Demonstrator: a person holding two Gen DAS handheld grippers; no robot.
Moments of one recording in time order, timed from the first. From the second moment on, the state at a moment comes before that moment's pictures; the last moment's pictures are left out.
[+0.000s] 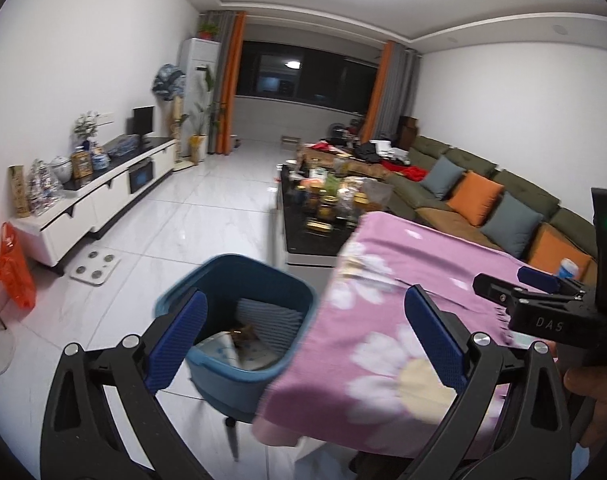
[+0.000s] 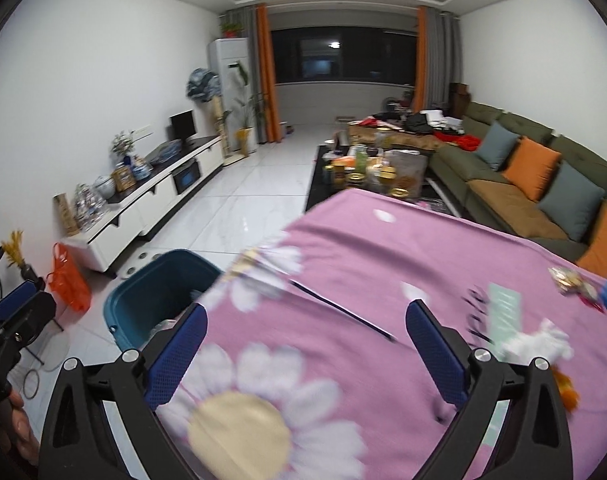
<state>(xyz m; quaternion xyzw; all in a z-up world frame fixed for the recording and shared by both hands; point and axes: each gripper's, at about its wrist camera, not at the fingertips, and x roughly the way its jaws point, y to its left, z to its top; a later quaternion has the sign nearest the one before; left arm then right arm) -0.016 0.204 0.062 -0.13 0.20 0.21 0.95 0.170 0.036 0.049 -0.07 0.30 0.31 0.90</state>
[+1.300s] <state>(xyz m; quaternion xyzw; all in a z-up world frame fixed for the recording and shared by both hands) 0.022 0.063 0.073 -0.06 0.21 0.03 0.97 0.091 -0.168 0.041 -0.03 0.25 0.11 0.96</state>
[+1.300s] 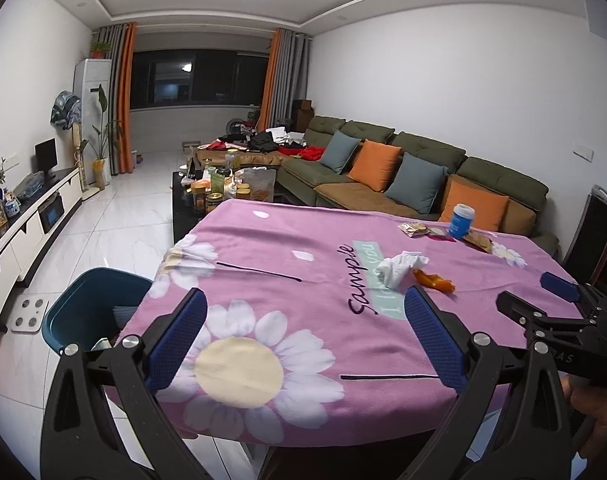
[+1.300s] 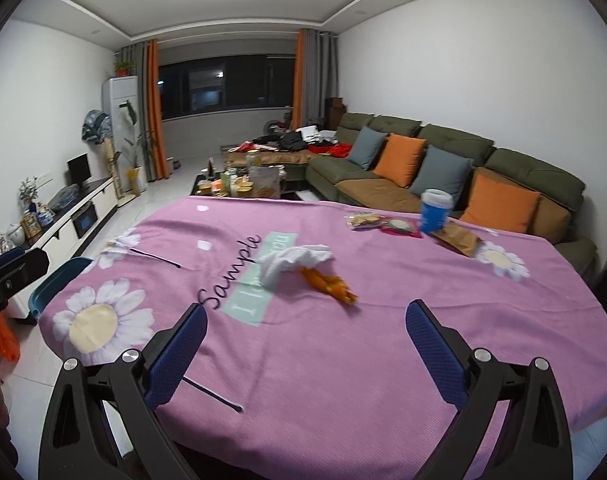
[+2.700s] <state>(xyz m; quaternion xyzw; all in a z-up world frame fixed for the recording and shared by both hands) 0.103 0.004 0.047 0.01 0.24 -0.04 0.97 0.131 -0.198 0.021 -0.02 0.26 0.09 0.96</state>
